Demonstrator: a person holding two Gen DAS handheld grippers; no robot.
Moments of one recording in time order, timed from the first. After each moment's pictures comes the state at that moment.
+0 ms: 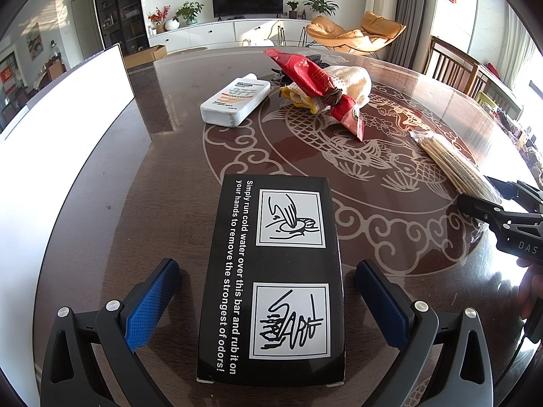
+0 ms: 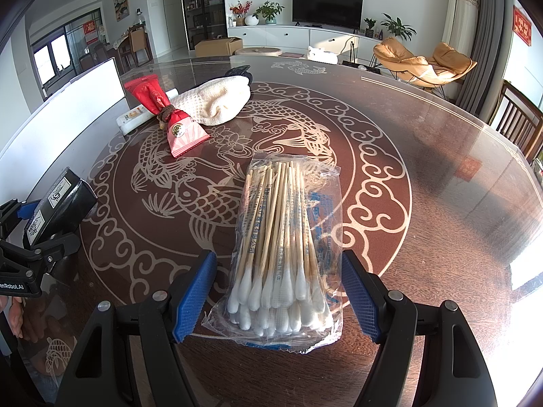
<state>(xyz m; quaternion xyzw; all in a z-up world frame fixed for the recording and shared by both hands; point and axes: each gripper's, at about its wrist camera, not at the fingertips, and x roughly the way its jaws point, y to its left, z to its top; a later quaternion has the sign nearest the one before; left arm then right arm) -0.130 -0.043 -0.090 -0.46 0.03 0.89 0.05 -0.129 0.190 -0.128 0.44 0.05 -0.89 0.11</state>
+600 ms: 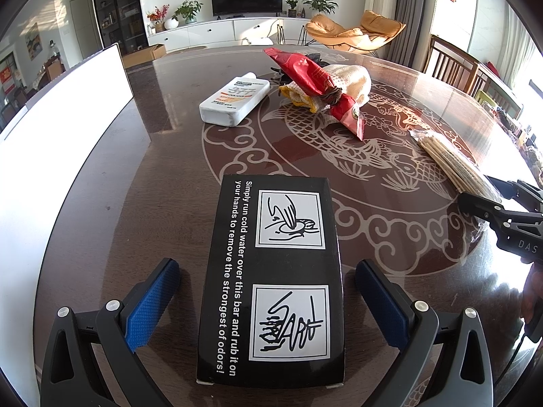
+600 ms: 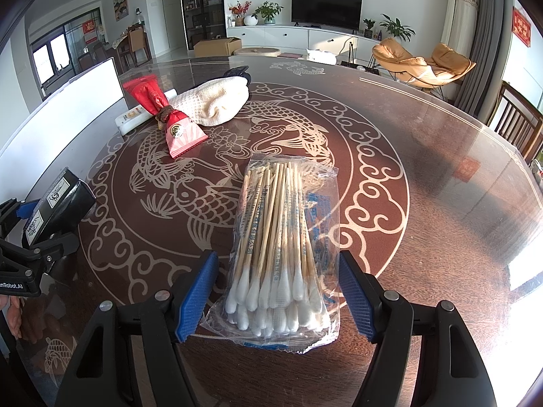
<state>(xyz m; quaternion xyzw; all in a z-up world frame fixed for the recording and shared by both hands) -0.131 -0.046 -0.086 -0.46 0.03 0.89 0.05 -0.125 0.188 -0.125 0.44 0.06 -0.89 0.11</state>
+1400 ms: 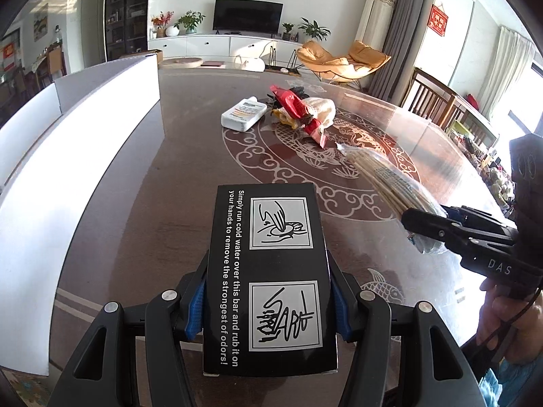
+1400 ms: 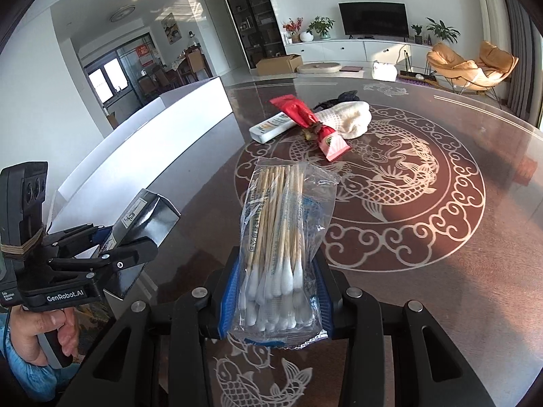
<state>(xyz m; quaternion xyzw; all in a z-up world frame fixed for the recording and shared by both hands) -0.027 -0.097 -0.020 -0.41 -0.05 0.90 0.09 -0.036 0.105 -0.072 0.40 -0.02 -0.88 0.26</state>
